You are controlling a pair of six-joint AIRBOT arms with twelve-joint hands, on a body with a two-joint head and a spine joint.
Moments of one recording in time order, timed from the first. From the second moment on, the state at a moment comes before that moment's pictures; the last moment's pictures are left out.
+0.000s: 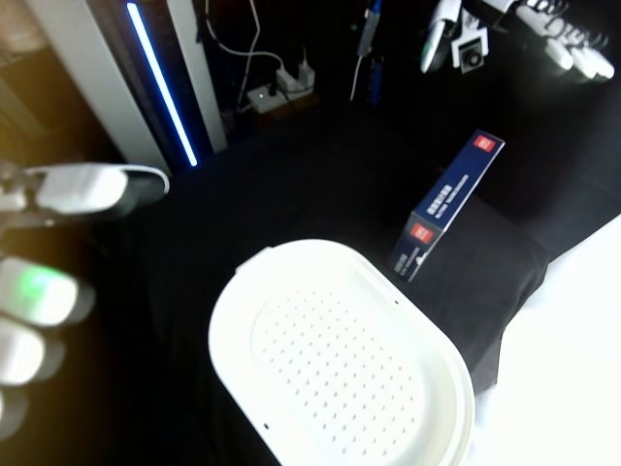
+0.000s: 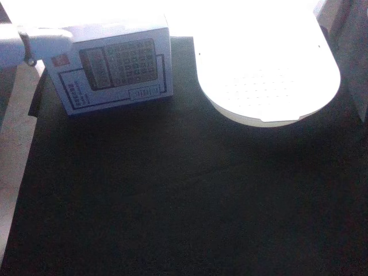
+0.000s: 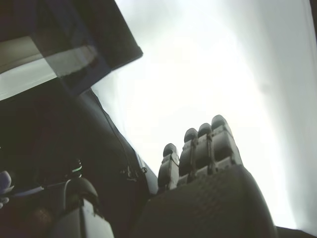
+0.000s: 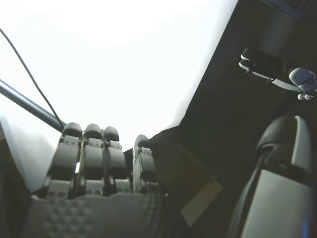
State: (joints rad) left arm 0.57 -0.78 1.10 -0.27 -0.91 1.10; right arm -0.70 -0.85 1.21 0.19 1.28 -0.61
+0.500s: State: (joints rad) left arm 0.42 -0.86 1.19 -0.20 -0.71 1.10; right arm -0.70 -0.86 1.22 0.19 1.27 -0.61
